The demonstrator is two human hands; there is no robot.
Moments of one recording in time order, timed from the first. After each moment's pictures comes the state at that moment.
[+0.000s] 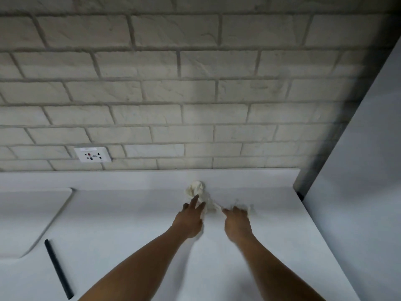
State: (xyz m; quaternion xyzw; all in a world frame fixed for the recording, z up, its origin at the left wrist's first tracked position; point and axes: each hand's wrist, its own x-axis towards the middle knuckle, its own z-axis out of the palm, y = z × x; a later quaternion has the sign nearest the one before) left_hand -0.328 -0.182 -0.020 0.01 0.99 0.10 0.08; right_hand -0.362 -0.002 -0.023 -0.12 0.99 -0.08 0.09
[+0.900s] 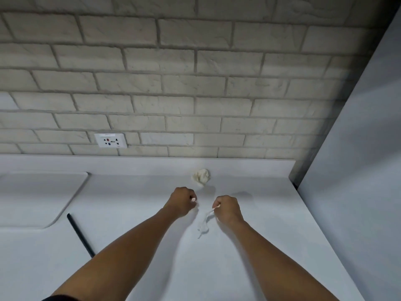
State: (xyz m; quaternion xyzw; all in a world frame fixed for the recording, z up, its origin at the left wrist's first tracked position) left_hand -0.265 -0.221 0.029 -0.02 0.97 0.24 -0.02; right_hand -0.290 -0.038 0.025 -0.06 0.94 -0.32 0.08
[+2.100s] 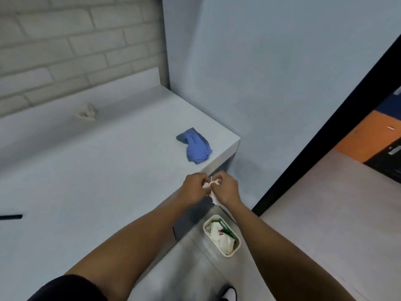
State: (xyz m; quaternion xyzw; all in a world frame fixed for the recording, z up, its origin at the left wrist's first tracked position) left_hand 0.060 0.013 -0.033 0.31 0.86 0.36 0.18; right_hand 0.132 0.132 -0.034 0.31 0.83 -0.46 -0.08
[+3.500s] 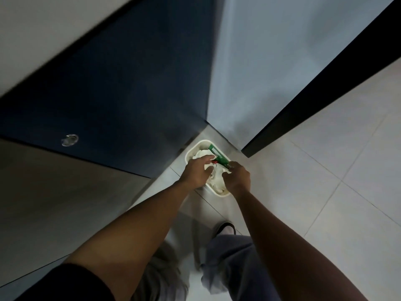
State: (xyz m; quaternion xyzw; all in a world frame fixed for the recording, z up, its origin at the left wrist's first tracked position) left_hand 0.125 0.125 -0.532 0.21 0.84 0.33 0.37; right_hand 0.222 0.238 -0.530 0.50 0.78 -0.38 0.10
